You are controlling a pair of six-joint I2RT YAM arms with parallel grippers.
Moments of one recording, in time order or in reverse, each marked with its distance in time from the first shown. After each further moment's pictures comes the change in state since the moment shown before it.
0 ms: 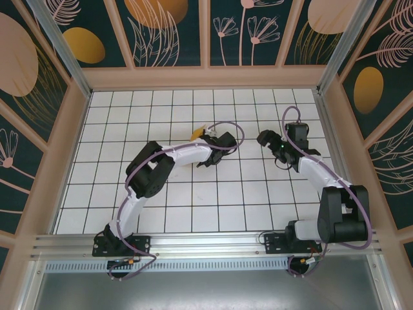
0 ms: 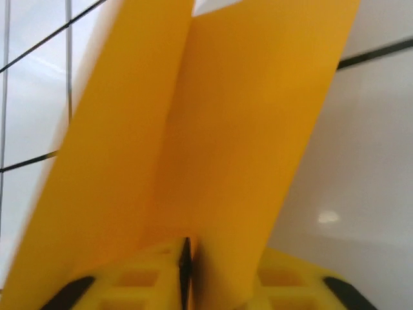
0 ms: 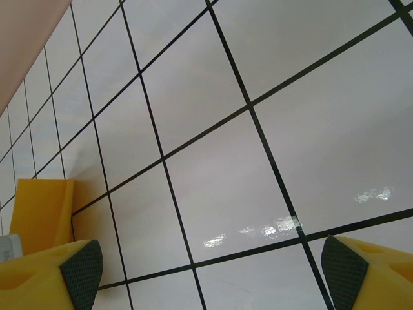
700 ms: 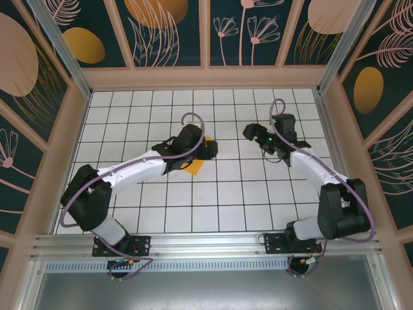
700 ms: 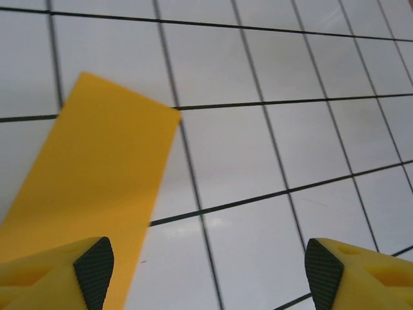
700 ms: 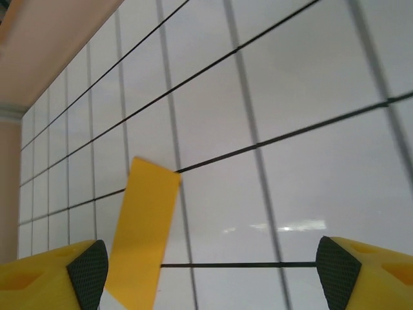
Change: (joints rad) left arm 0.116 -0.655 -0.582 0.572 0.611 -0.098; right arm 0.194 0.078 0.150 0.008 -0.018 0.020
